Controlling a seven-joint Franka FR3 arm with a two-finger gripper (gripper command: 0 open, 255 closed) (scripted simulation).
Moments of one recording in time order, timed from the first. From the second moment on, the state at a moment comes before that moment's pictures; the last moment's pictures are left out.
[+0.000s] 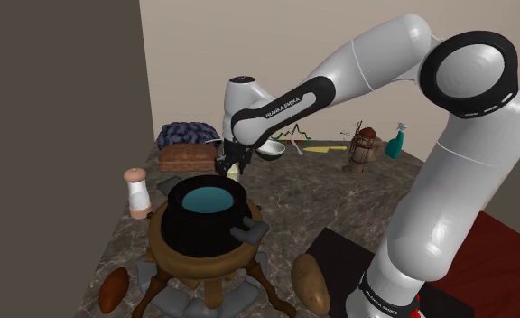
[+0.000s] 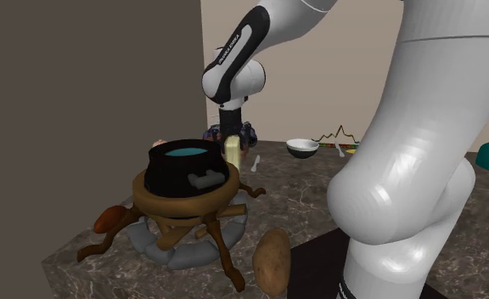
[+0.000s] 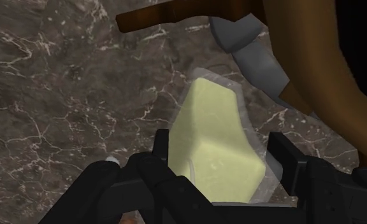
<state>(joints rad) 0.01 -0.05 0.09 -2.27 -0.17 2.34 0.38</state>
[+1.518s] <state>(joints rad) 0.02 -0.16 0.09 -2.06 -0.13 2.04 0.32</state>
